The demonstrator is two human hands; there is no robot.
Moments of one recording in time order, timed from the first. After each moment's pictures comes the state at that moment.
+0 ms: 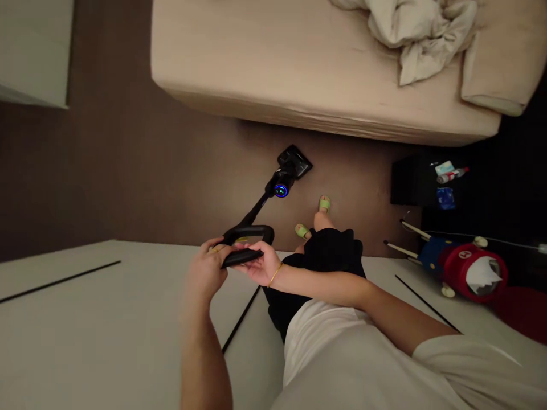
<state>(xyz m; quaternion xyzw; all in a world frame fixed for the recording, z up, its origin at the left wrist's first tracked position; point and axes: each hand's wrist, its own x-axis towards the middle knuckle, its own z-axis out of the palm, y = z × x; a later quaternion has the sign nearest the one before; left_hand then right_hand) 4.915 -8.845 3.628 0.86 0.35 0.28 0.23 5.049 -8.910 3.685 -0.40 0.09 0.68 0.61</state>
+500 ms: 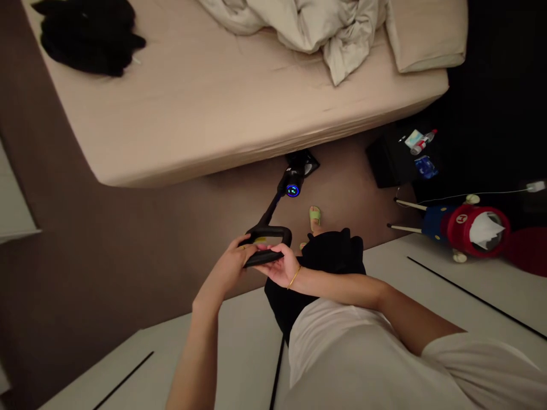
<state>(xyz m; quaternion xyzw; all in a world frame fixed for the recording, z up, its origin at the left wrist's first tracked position) 5.044 -8.722 3.779 0.96 0.04 0.17 0.21 5.146 -8.852 3.784 -0.27 0.11 0.57 0.76</state>
